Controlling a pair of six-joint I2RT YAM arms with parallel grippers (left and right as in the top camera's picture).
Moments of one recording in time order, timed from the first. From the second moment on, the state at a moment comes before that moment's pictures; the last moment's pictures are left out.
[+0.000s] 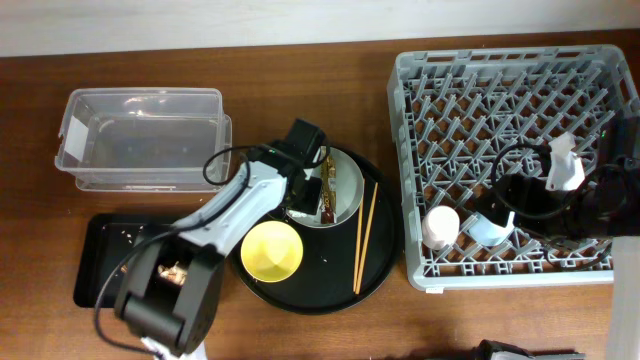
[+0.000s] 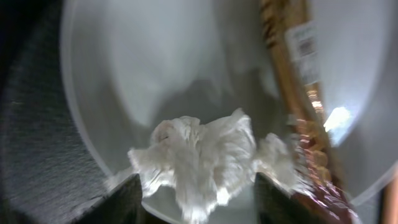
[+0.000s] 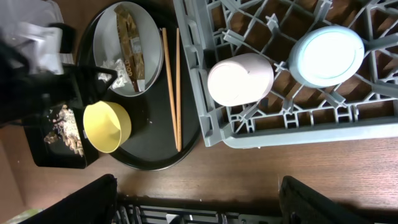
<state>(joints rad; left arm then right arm) -0.51 1.91 1.32 -0.77 -0.02 -0.20 -0.29 1.24 1.52 -1.60 -0.45 0.07</state>
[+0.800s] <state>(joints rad) -0.13 1.98 1.92 -1.13 -0.21 -0.19 -0.29 1.24 1.52 -1.60 -0.45 0.07</state>
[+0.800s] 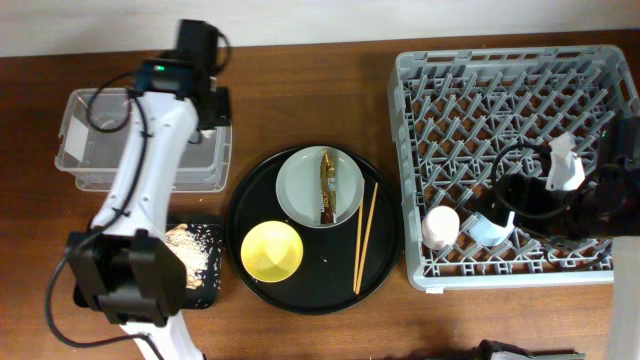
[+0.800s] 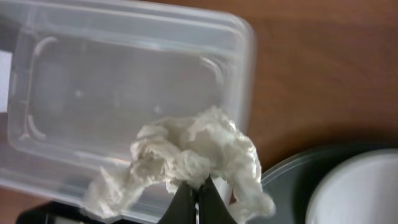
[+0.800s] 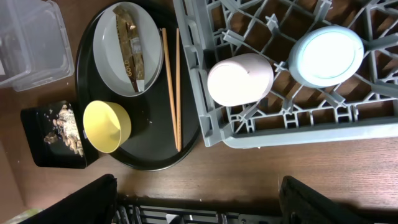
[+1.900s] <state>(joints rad) -0.60 2.23 1.79 -1.10 0.02 -0.31 -0.29 1.24 1.52 -1.62 -0.45 0.07</state>
